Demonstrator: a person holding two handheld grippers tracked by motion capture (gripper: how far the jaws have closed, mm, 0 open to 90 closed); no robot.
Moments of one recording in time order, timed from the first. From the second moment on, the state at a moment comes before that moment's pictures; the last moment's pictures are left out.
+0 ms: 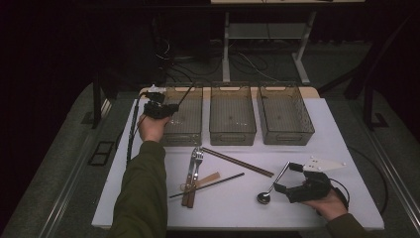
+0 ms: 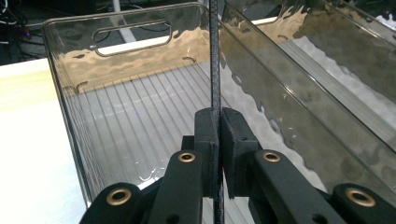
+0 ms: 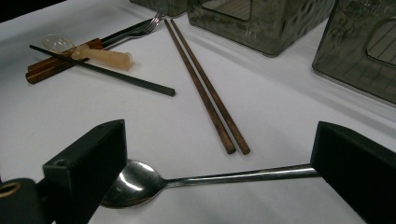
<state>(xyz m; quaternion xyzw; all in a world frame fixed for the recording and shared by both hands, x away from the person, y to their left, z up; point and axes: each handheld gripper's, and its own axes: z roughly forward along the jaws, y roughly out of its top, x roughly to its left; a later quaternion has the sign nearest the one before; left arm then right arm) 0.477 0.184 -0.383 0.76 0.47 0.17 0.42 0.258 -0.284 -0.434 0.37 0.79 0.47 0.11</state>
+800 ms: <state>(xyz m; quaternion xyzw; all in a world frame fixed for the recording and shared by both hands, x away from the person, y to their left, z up) 0.465 0.182 -0.370 0.77 0.44 0.18 0.42 0.258 -0.284 -0.435 0.37 0.79 0.47 0.12</state>
